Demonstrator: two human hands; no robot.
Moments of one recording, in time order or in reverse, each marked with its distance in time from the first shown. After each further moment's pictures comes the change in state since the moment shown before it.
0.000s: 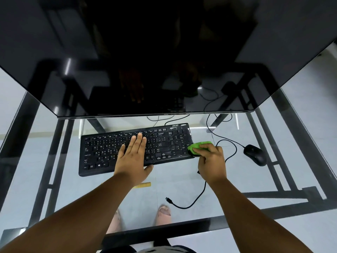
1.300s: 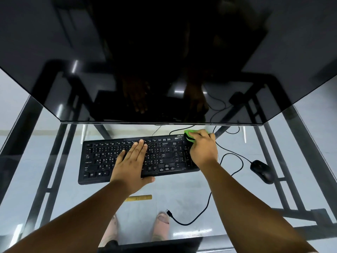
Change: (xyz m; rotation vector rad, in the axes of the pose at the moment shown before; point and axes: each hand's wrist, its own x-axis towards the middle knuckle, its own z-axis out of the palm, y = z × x) left_hand 0.008 -0.016 -0.003 -0.058 0.028 0.020; right_hand 0.090 -0.042 0.020 -0.078 -0.165 0.046
